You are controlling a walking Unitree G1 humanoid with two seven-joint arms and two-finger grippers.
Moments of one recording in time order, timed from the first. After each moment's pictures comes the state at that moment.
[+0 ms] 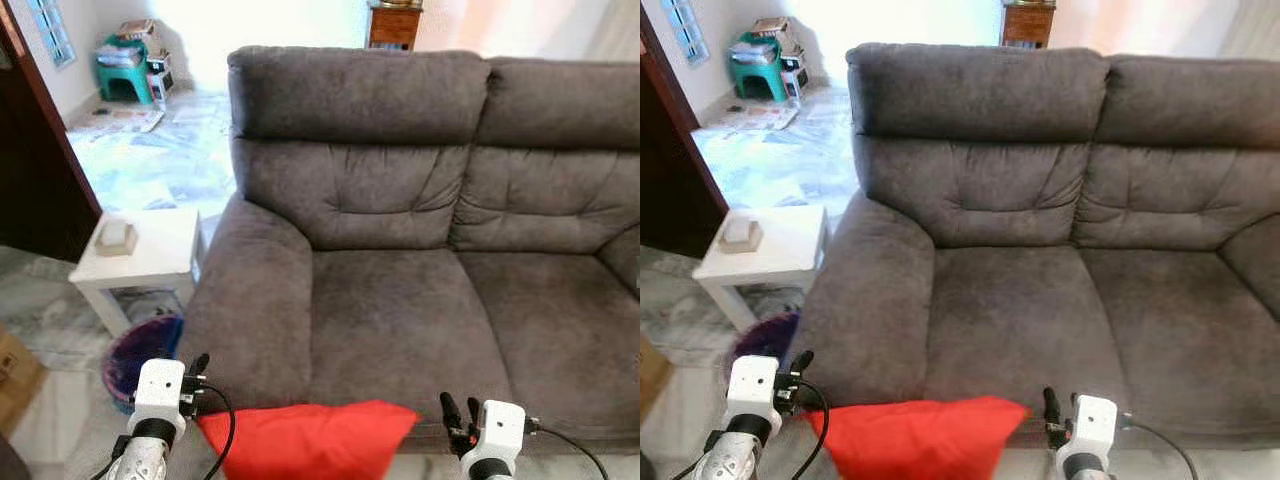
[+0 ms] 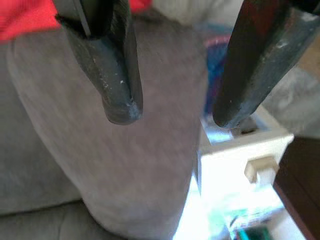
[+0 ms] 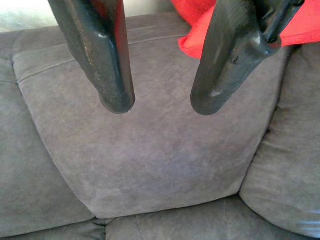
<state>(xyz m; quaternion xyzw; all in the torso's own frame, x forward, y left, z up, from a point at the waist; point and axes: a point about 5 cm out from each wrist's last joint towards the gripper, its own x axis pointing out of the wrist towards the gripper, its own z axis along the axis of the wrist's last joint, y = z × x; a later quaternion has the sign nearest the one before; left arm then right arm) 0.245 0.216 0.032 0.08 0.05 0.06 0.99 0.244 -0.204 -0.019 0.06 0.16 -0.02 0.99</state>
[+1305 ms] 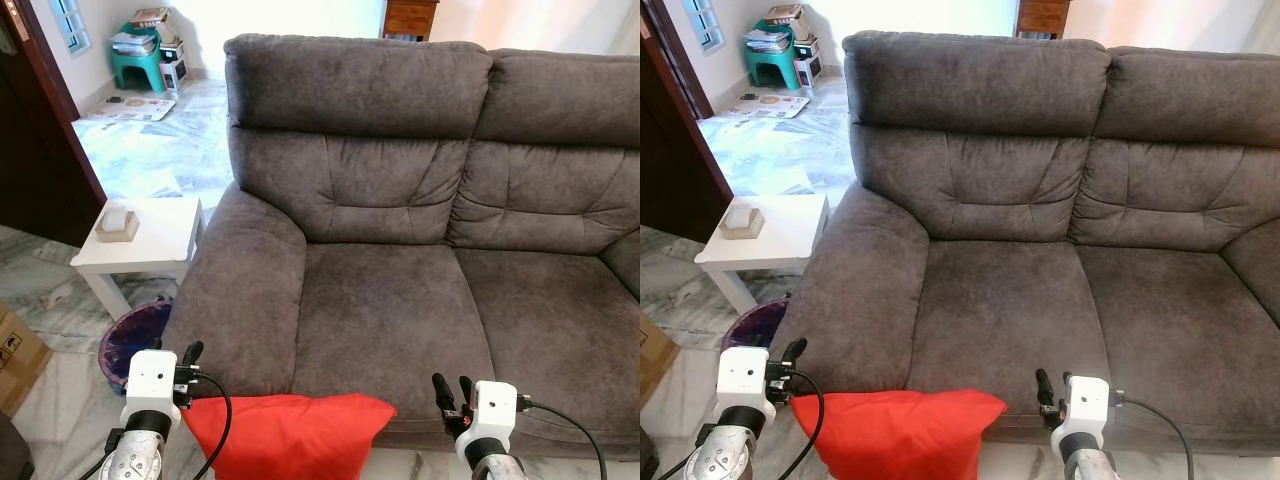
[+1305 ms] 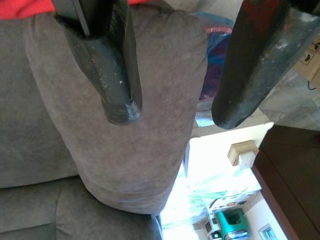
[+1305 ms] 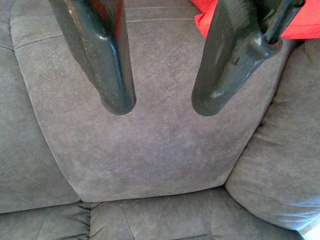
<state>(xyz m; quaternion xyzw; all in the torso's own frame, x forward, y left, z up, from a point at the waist) 0.246 0.216 0.056 0.09 0.01 0.07 0.99 0.257 -0.202 -0.006 0.05 0.14 0.00 0.99</state>
